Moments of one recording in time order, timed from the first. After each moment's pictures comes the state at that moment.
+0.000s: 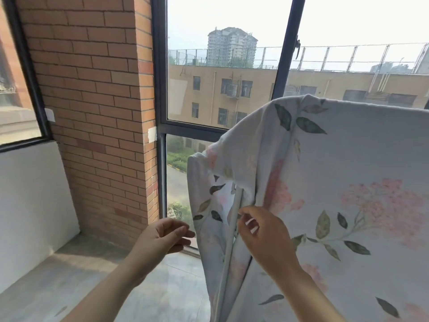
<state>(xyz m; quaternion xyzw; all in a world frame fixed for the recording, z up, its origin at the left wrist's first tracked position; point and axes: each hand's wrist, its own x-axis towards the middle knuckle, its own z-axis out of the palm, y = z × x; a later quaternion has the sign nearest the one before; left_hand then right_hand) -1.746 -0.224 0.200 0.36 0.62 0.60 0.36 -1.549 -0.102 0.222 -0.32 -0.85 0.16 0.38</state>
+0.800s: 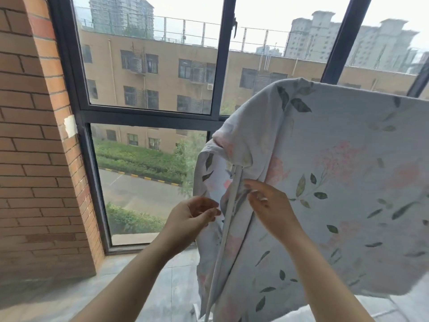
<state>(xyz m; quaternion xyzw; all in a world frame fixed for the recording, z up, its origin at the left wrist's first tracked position) -1.810 -0.179 0.209 0.56 0.48 0.51 0.44 -1.610 -0.136 0.231 -0.51 -0.75 0.19 0.39</state>
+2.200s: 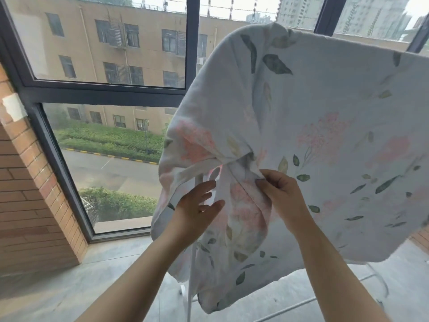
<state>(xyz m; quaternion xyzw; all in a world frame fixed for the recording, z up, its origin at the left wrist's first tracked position) -1.718 -0.106 0.160 0.63 0.50 0.48 0.35 -1.514 -0.085 0.204 -0.48 -0.63 0.34 0.51</state>
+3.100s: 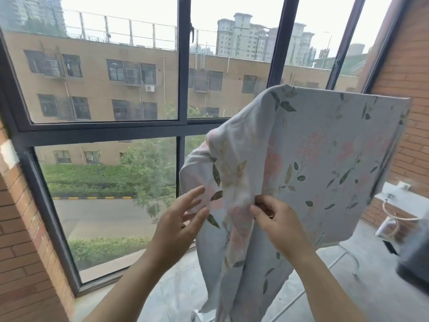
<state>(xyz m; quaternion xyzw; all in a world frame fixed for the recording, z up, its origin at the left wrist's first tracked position) -1.920 -0.172 0.213 0.71 0.35 0.51 0.35 -1.702 -0.217 0.235 -0.61 -0.61 0.16 0.47</state>
